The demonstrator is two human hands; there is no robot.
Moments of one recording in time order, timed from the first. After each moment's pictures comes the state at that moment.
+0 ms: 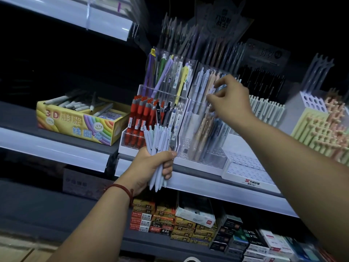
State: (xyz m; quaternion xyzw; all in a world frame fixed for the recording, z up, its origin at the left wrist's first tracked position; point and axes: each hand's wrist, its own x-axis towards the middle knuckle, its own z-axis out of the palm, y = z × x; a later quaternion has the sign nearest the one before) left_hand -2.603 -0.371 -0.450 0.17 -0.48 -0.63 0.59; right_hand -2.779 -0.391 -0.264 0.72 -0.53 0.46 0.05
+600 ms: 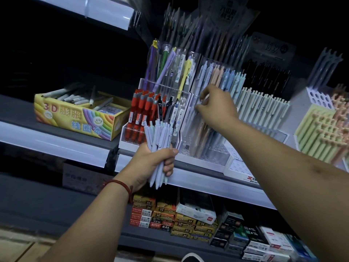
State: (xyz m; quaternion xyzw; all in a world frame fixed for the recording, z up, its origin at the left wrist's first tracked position) left_hand -2.600 -0.374 -0.453 0.17 -0.50 -0.62 0.59; right_hand -2.760 -0.417 -0.291 0.73 -0.57 0.35 0.14
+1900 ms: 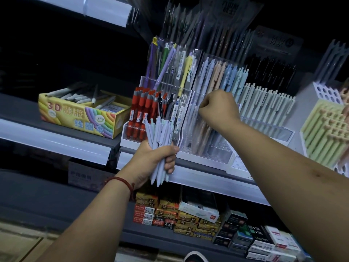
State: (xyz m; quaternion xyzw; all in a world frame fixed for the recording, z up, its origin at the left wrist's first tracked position) left_hand -2.602 -0.373 -0.452 0.17 -0.50 -0.61 0.59; right_hand -2.766 -0.429 -0.301 0.72 -0.60 0.31 0.14
